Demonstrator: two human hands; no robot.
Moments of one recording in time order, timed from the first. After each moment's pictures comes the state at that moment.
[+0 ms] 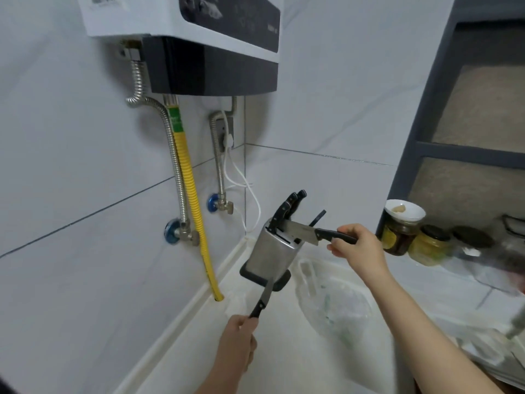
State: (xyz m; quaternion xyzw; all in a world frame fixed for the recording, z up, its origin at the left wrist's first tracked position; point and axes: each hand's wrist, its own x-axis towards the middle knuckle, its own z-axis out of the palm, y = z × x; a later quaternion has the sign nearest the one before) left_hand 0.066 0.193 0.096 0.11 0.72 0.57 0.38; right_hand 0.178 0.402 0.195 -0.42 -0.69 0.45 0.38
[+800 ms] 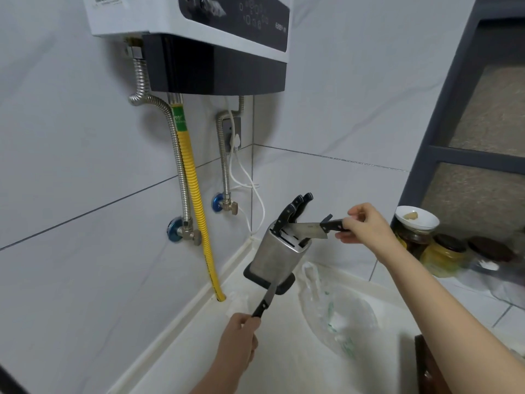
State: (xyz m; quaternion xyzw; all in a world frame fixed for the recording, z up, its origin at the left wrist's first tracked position) left_hand 0.069 0.208 0.101 0.09 0.73 0.56 0.38; right_hand 0.165 0.453 0.226 -0.38 -0.73 0.47 0.32
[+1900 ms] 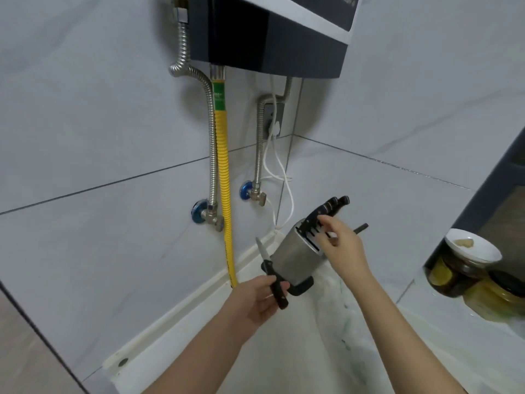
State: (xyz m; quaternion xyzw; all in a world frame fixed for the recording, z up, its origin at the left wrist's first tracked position) left_hand 0.033 0.242 0.132 -0.04 0.51 0.72 0.47; right_hand 0.090 0.421 0.179 -0.23 -0.87 0.33 0.28
